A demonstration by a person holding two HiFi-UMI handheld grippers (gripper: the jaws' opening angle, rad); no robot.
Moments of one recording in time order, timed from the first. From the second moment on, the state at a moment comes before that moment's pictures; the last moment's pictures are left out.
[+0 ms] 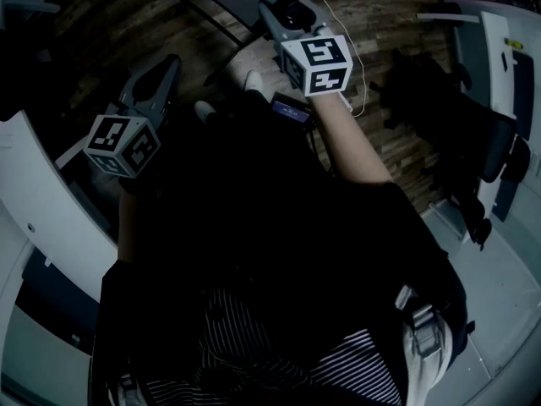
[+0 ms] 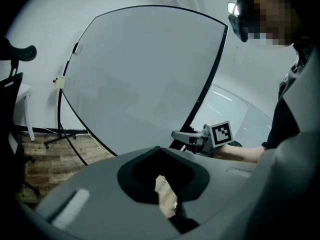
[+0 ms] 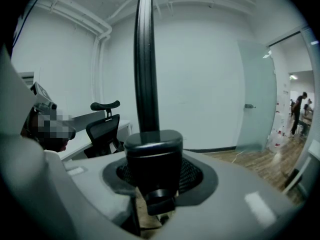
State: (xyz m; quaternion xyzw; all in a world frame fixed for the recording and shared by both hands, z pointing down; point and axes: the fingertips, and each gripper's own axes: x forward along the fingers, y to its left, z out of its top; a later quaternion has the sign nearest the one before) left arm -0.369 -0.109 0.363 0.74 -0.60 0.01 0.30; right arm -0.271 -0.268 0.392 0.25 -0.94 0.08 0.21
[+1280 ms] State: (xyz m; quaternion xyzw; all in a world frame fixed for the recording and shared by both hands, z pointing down) left arm -0.406 -0.087 0.345 0.72 -0.64 0.00 0.27; right arm -0.324 -0.269 0.395 0.21 -0.95 0.09 0.21
